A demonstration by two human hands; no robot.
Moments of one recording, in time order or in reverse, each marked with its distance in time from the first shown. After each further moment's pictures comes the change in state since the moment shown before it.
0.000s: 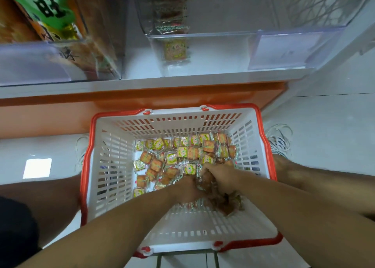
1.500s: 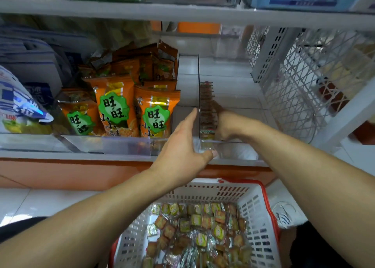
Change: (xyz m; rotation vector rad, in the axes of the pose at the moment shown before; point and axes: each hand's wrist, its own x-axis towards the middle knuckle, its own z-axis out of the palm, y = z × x) left_hand -0.254 0.139 -0.192 -0.022 0.939 0.662; right_hand -0.156 -0.183 -0.302 -0.278 0.727 -0.023
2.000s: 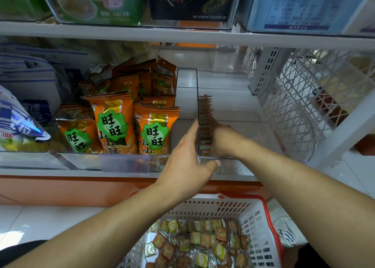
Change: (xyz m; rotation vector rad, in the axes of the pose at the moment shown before) left_hand 0.016 -0.008 0.015 -0.121 0.066 0.089; right_hand 0.004 -0.004 0.008 0.011 0.093 -0.049
